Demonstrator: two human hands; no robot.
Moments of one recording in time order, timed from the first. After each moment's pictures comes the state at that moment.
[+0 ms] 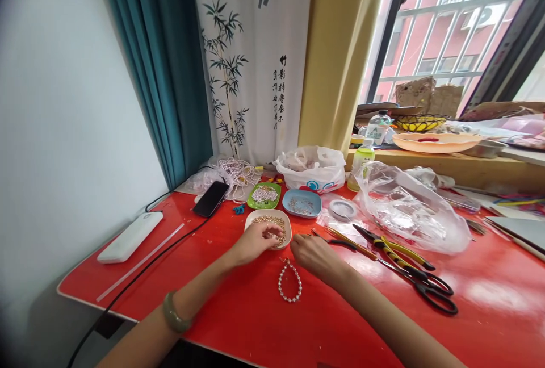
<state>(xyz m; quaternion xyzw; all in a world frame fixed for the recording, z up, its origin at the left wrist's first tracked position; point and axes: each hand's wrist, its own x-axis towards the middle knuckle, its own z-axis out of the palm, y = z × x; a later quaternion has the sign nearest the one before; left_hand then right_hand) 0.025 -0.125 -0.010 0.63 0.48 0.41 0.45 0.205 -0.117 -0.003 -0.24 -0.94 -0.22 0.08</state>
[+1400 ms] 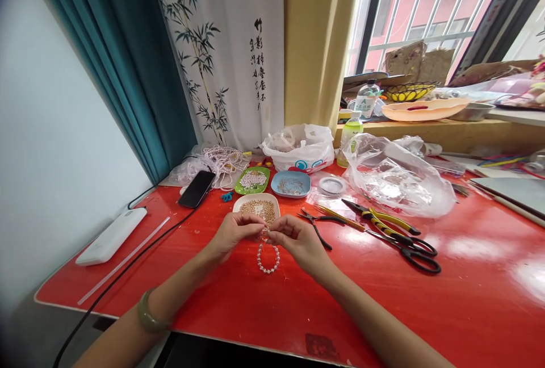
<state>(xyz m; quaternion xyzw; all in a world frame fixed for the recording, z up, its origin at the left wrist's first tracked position) 0.025 -0.151 0.001 0.51 0.44 0.47 0.57 0.192 -0.155 0.002 -0.33 -0.65 0.53 0.43</state>
